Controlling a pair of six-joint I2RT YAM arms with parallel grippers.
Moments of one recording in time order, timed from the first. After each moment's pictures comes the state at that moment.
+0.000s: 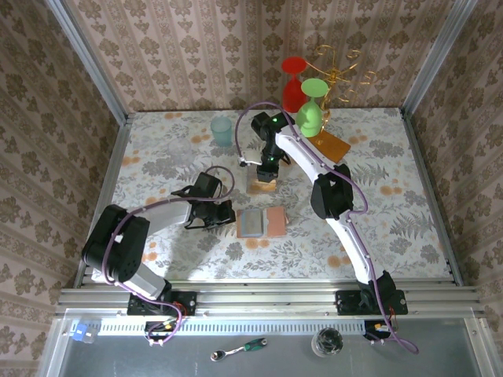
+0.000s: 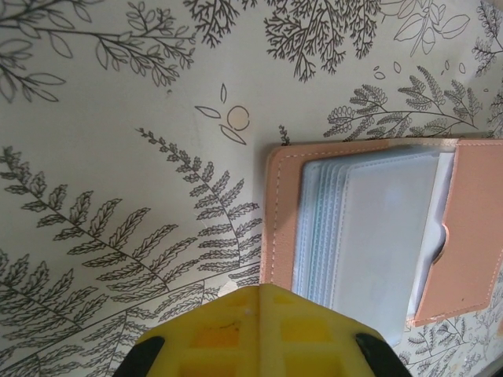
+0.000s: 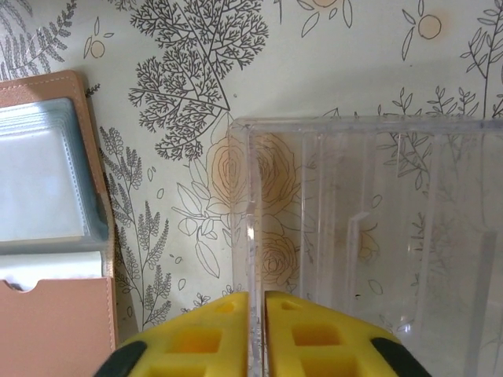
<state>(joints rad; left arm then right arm) -0.53 1.55 0.75 -0.32 0.40 -0.67 0.50 2.59 2.58 -1.52 -0.27 -0.92</state>
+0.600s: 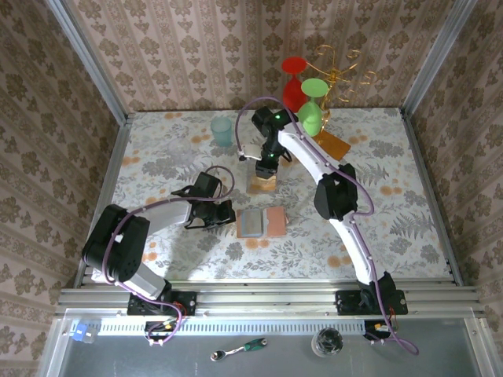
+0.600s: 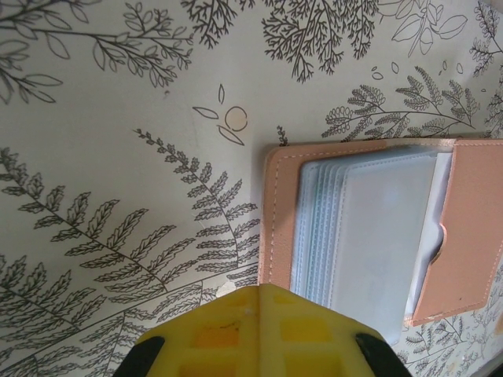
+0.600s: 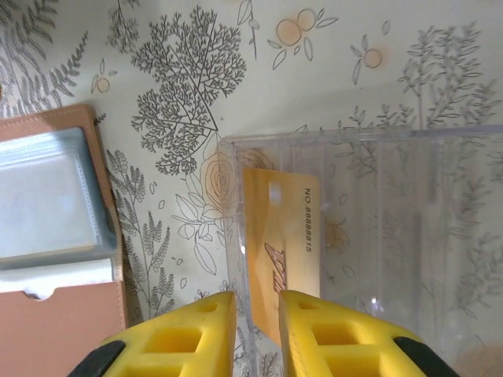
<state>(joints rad) -0.53 1.55 0.75 -0.32 0.41 -0.67 0.50 2.49 2.51 -1.45 -0.27 -0.85</state>
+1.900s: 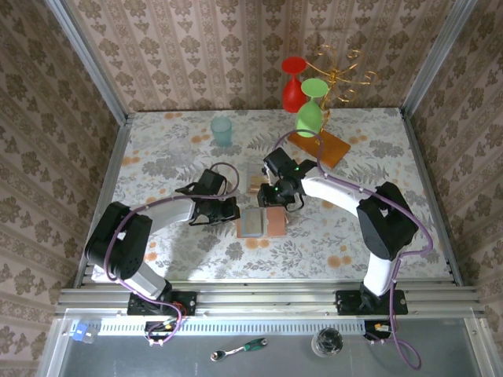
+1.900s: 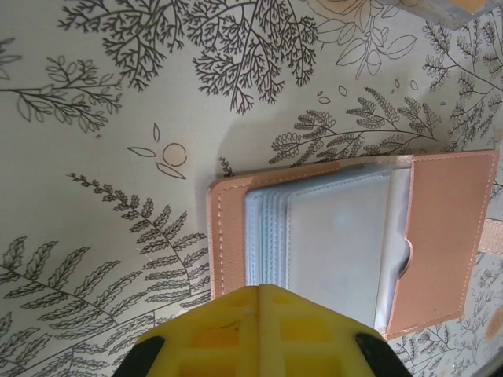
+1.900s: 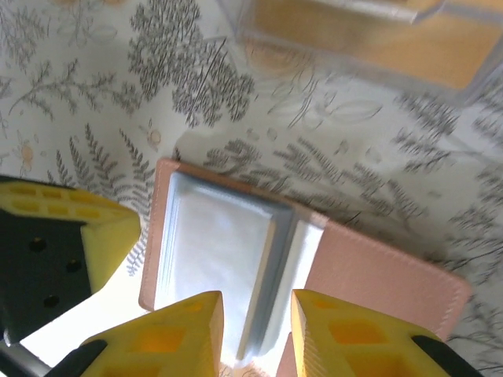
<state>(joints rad) -0.57 1.57 0.79 -0.30 0.39 -0.67 0.64 1.80 1.28 -0.62 -0.25 0.53</state>
